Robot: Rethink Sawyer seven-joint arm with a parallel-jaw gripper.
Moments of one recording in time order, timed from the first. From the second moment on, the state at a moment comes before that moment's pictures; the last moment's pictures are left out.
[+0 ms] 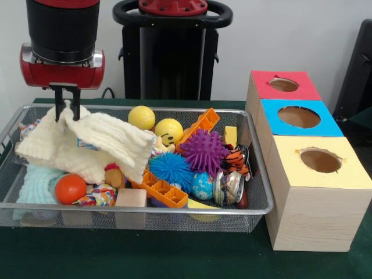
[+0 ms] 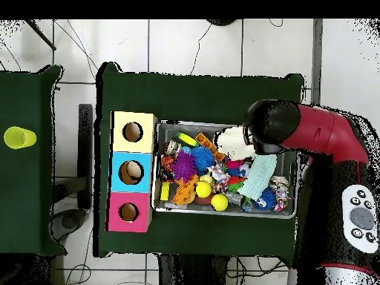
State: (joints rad) arm -0.45 -0.58 0.04 1.20 -0.26 1.00 1.29
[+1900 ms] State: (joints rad) arm -0.42 -0.61 0.04 1.22 -0.26 1.00 1.29
